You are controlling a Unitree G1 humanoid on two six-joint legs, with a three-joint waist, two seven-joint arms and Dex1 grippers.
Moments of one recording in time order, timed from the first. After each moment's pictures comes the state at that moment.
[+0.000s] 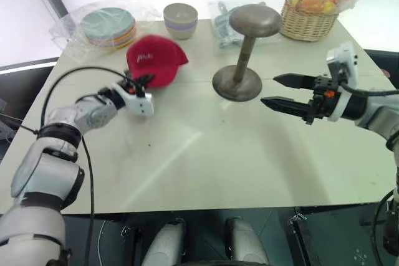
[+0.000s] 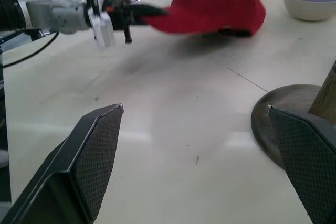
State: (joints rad) left arm -1.06 0.72 -0.41 1.03 0.82 -0.84 0.23; right arm -0.52 -0.92 -0.25 -0.22 0.79 0.88 0.89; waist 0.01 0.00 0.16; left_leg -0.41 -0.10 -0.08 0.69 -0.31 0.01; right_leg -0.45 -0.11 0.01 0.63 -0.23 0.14
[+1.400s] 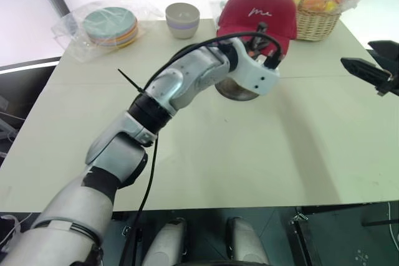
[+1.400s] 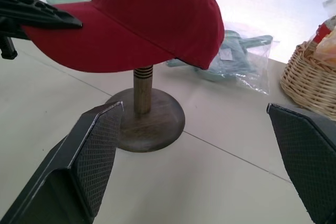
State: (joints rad) left arm -1.25 0.25 -0.57 0.39 0.85 -0.20 -0.46; right arm -0.45 -1.04 -0.53 -0.01 0.64 0.71 0.86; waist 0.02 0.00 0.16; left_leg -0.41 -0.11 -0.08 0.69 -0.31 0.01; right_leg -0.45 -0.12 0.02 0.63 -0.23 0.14
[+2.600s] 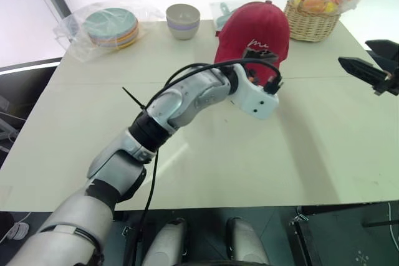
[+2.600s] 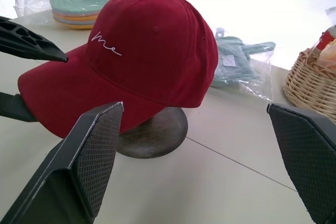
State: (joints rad) left arm -1.11 0.23 -0.57 0.22 0.77 -0.16 -0.67; right arm -0.46 -1.03 -0.52 0.01 0.64 0.67 0.86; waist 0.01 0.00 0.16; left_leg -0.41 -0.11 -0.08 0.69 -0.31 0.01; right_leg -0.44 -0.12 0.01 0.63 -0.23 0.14
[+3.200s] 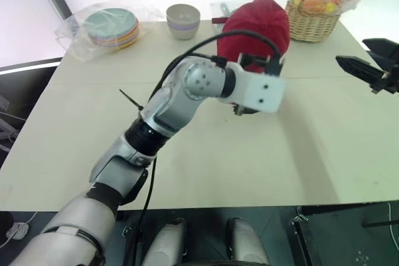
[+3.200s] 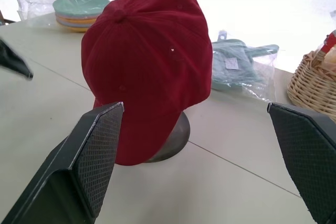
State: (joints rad) left arm -1.13 0.17 -0.42 0.08 0.36 0.21 -0.97; right arm -0.49 -1.03 -0.48 0.05 0.63 0.64 0.87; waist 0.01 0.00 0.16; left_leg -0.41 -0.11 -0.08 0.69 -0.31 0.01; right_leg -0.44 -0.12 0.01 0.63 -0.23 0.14
